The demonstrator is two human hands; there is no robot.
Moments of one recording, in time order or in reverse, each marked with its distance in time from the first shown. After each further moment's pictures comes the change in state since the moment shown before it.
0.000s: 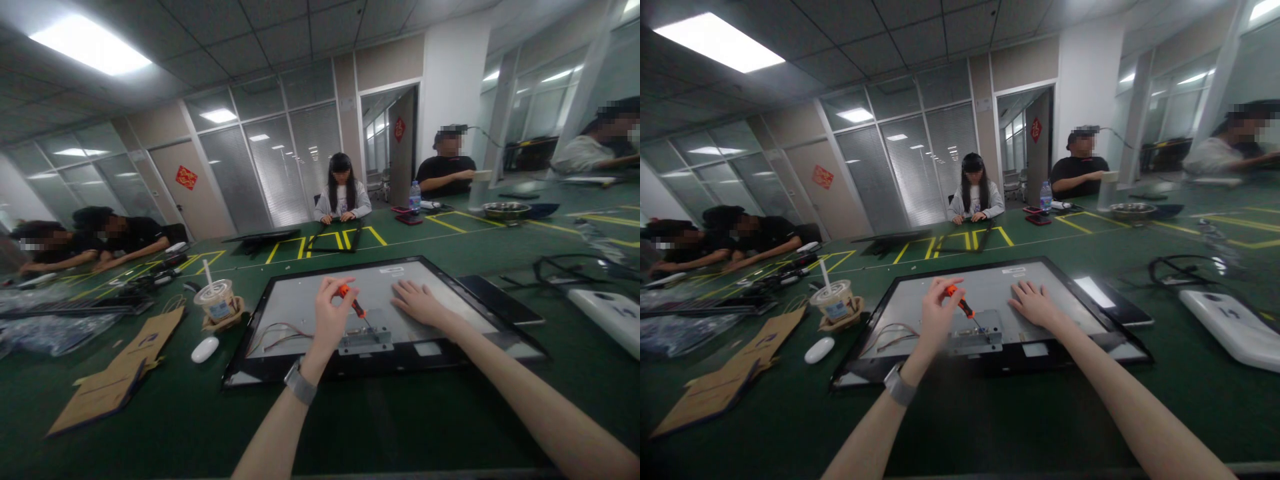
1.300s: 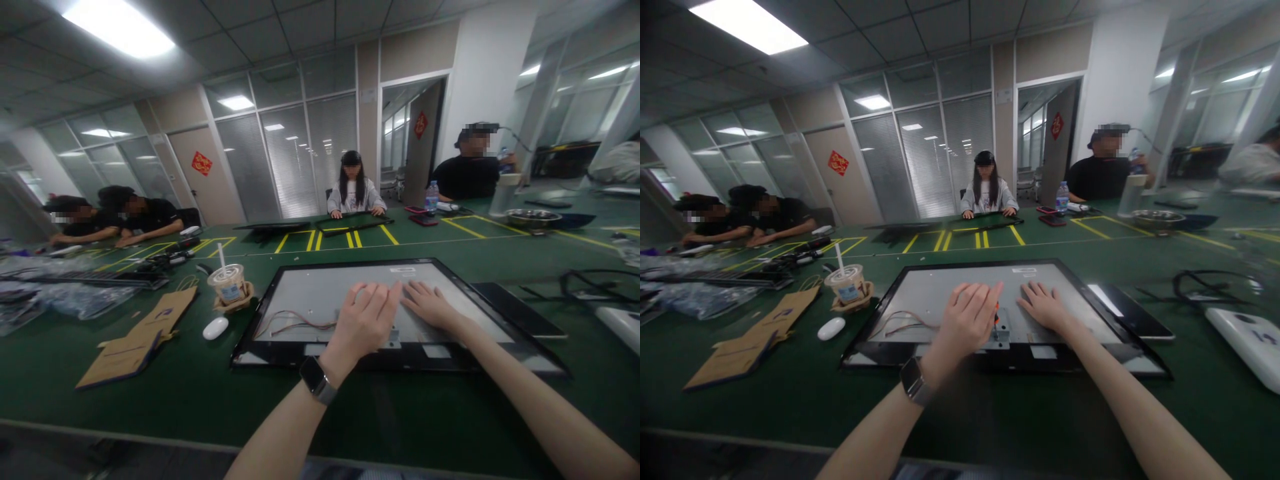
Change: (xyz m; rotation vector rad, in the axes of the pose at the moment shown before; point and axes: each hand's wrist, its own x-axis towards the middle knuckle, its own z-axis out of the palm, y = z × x) left_hand -0.023 0.024 0.011 0.910 -0.187 0.791; right_hand 0.007 0.006 0.013 -0.003 -0.005 0.019
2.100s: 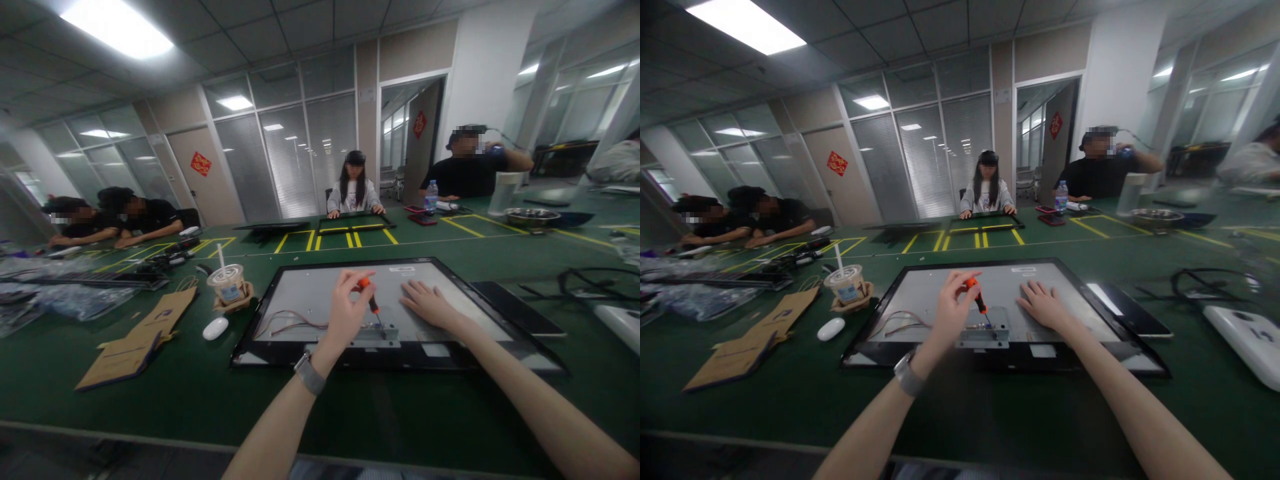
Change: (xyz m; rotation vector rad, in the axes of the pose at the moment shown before) left_hand 0.002 -0.019 0.015 -0.978 0.155 -0.719; right_hand -0.001 0.001 -0.002 -0.007 0.017 -0.013
